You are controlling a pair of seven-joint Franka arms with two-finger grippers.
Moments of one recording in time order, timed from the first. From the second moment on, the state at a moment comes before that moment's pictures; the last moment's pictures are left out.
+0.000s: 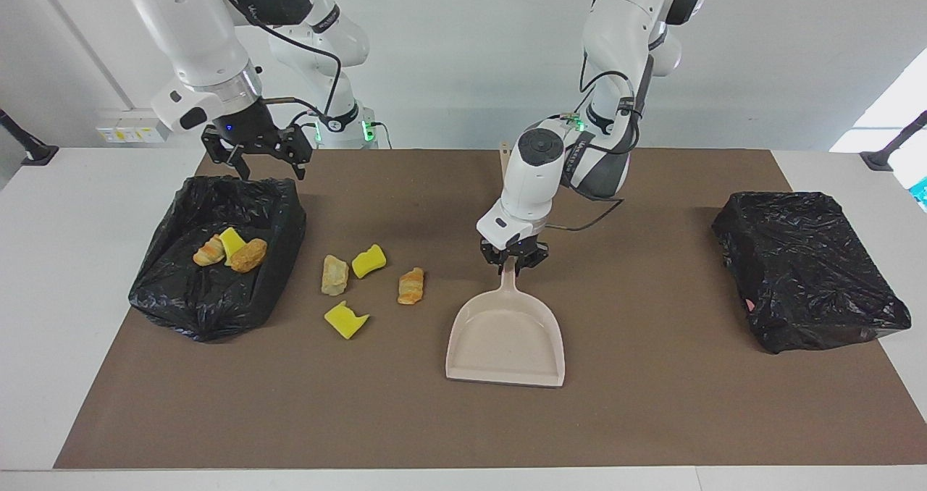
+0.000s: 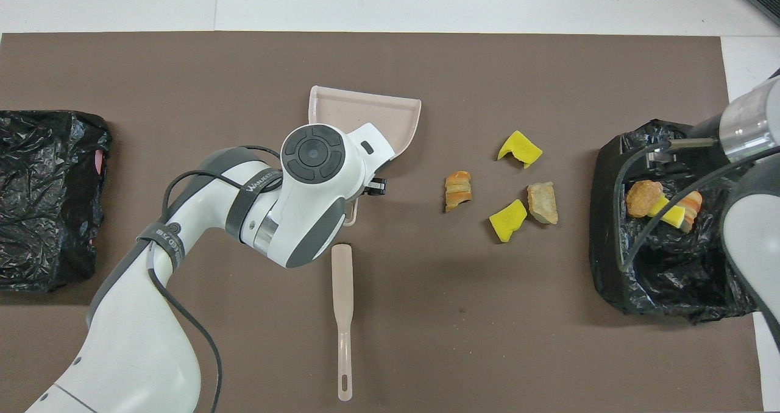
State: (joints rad) left arm -0.44 0.40 -0.17 -1.73 0.06 2.22 -0.39; right arm -0.02 0.03 0.11 -1.60 0.07 1.58 0.11
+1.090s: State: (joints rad) left arm 0.00 0.20 -0.16 -1.82 0.06 1.94 0.58; right arm 0.50 0.00 0.13 -1.95 0.16 1.95 0.57
